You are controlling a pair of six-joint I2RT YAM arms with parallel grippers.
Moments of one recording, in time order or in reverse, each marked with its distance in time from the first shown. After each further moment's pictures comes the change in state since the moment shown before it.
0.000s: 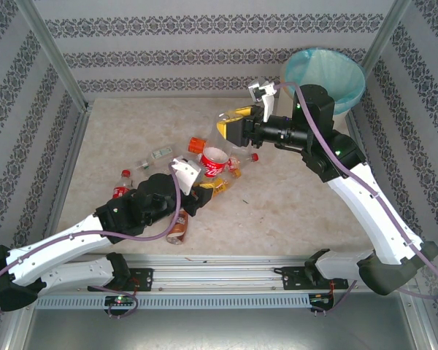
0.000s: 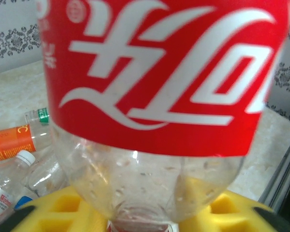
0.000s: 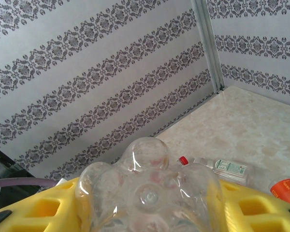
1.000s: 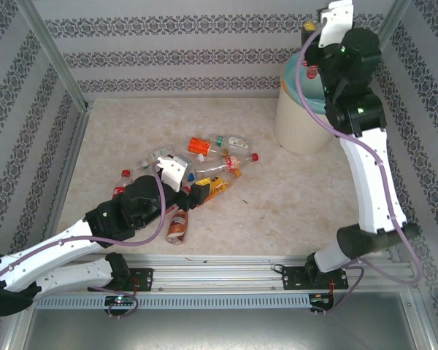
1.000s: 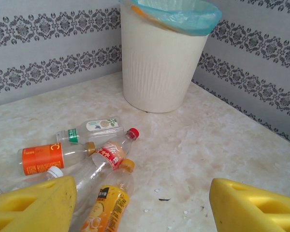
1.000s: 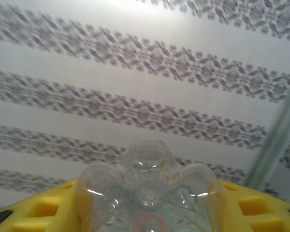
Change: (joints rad) left arm 0.000 -0.072 -0.018 0.046 -0.120 0.010; right arm -0.341 0.287 0.467 0.097 0.895 -0.560
